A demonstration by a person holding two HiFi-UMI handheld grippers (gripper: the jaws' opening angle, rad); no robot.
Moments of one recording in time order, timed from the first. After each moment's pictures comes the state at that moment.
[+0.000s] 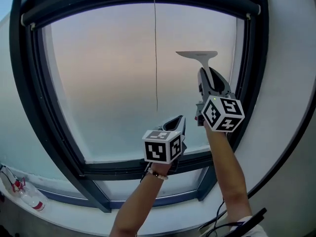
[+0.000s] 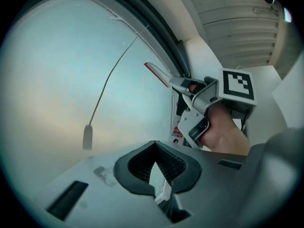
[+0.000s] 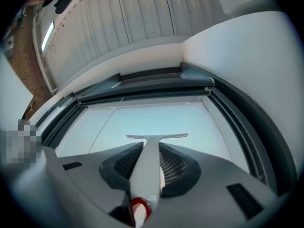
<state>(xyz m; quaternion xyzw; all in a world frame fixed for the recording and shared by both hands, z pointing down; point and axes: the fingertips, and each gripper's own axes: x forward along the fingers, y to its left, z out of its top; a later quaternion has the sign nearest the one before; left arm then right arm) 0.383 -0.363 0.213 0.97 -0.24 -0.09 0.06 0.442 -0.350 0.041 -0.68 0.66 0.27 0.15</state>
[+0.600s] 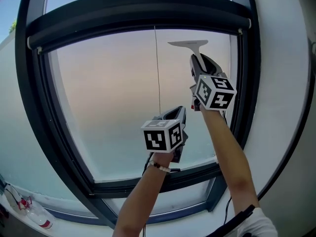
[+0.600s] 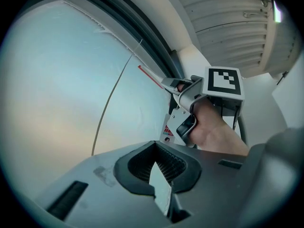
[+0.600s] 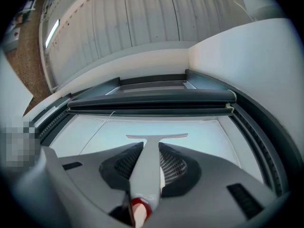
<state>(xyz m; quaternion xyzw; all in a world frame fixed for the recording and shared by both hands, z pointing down) 0.365 -0.380 0.112 0.97 -0.22 -0.12 0.01 0.416 -0.373 -0.067 -0.68 0.64 0.32 0.17</state>
